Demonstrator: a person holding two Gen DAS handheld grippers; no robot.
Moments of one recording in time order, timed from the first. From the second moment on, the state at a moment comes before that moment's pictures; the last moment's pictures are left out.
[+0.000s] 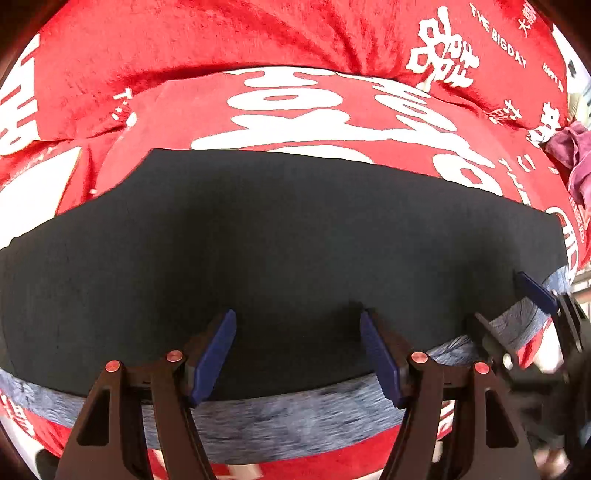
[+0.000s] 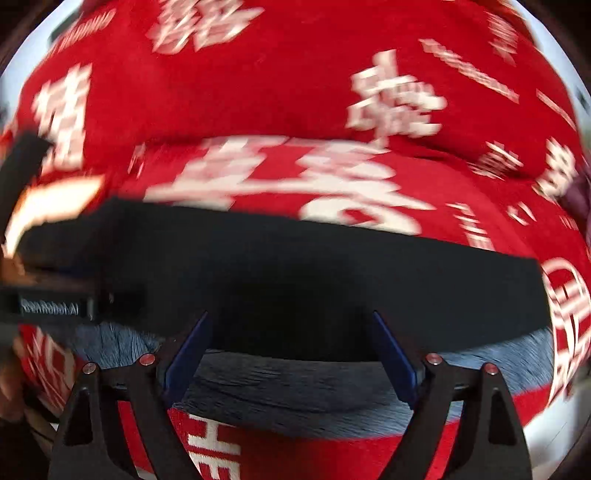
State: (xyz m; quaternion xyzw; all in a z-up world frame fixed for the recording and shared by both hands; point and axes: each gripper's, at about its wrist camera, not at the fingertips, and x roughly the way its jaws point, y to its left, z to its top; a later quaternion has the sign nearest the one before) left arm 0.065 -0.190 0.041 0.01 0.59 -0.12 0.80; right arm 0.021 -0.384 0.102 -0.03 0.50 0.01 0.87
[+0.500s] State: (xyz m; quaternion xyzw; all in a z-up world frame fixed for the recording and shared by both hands) left arm 0.059 -0.139 0.046 0.02 0.57 -0.10 0.82; right arm 0.018 -0.488 0.076 0.00 0.52 -0.06 0.85
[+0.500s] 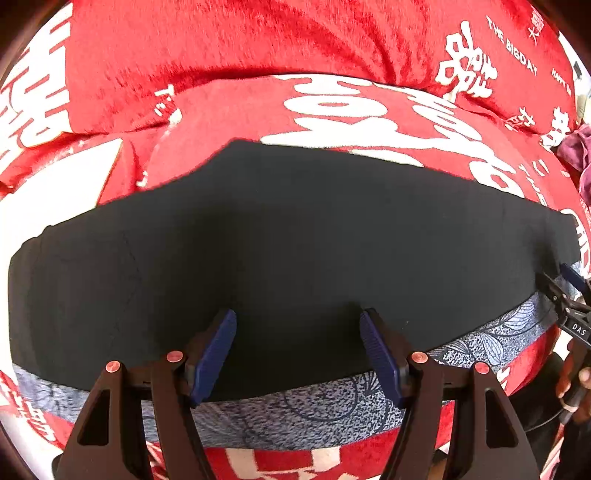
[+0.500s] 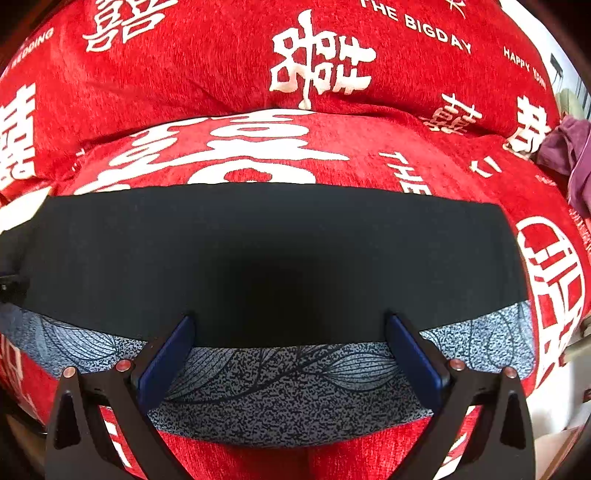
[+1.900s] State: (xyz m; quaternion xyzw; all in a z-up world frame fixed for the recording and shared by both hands) left arm 0.049 0.066 0.065 -0.06 0.50 0.00 0.87; right arm 0.078 -0.383 0.082 -0.02 0.54 -0.02 0.84
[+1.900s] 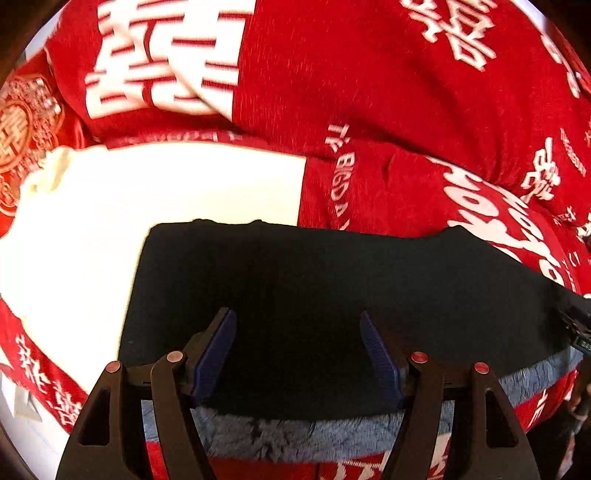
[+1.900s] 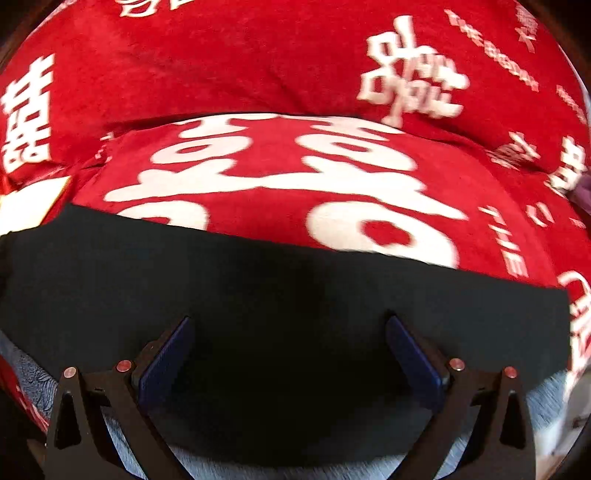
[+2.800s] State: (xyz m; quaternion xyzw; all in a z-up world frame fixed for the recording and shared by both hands) left arm 0.021 -0.045 0.033 -0.03 0.54 -0.07 0.84; right arm 0.002 -0.329 0.108 -0.02 0.50 0.05 0.87
